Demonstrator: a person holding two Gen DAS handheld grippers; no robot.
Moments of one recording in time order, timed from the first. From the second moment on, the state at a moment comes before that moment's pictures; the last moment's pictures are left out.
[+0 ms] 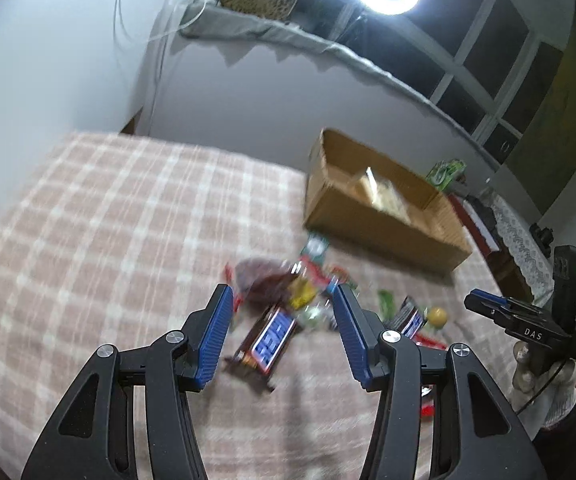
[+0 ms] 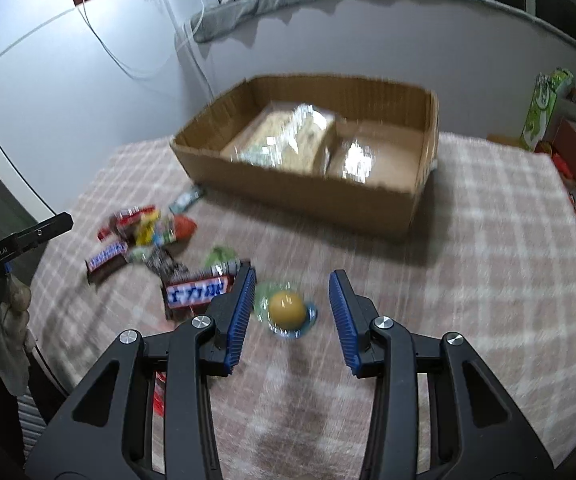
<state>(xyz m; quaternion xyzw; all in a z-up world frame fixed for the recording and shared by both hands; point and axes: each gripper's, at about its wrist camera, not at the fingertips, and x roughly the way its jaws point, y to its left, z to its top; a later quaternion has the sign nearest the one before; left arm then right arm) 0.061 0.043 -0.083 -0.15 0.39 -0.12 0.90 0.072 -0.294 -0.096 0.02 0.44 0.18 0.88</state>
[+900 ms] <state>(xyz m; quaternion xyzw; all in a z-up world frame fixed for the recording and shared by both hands) 0.066 0.022 -0.130 -0.08 0.44 -0.10 0.89 0.078 -0.264 -0.139 -0.07 0.46 0.17 0.87</state>
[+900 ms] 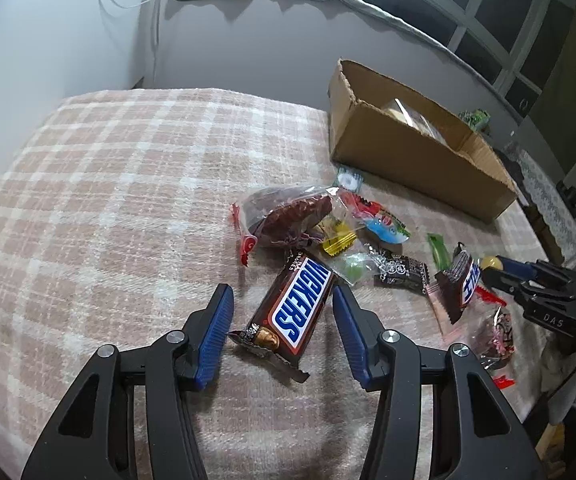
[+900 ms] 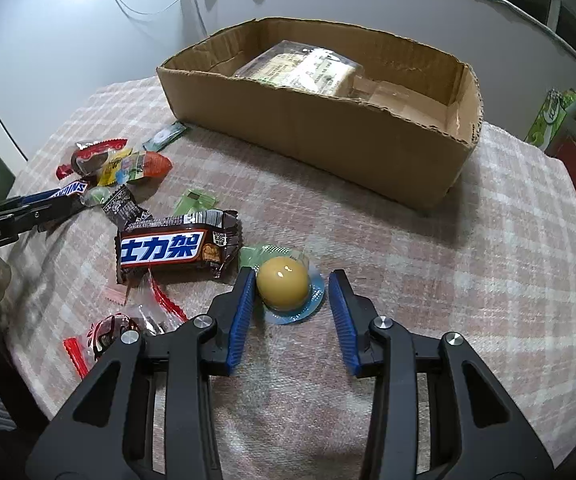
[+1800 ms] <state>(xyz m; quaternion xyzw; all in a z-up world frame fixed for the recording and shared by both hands) 0.042 0.008 -0.114 -0.10 0.41 -0.13 0.90 0.067 -0.273 -0.128 -0.04 0.45 0.17 0.88</state>
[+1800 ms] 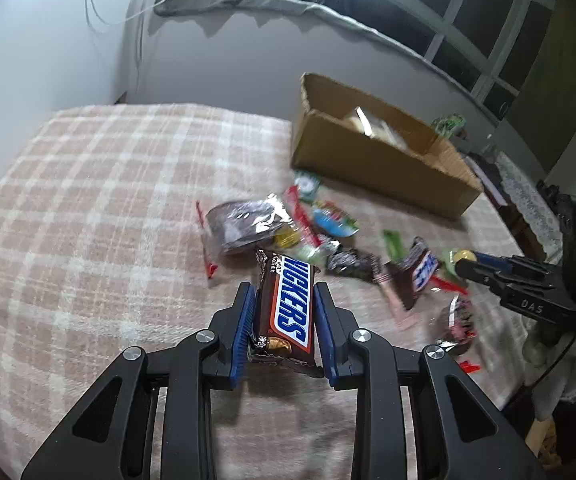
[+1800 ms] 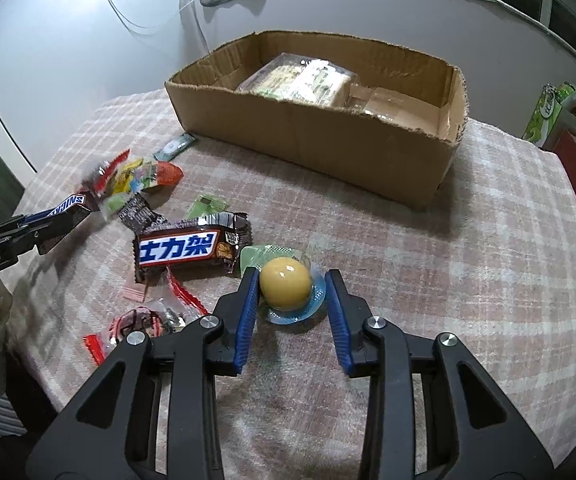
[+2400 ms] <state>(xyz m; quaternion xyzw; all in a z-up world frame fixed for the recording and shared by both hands) 0.076 -0.009 -0.061 -0.10 0.35 -0.16 0.92 0.080 -0.283 -0.060 -0.04 0.38 0.17 0.91</state>
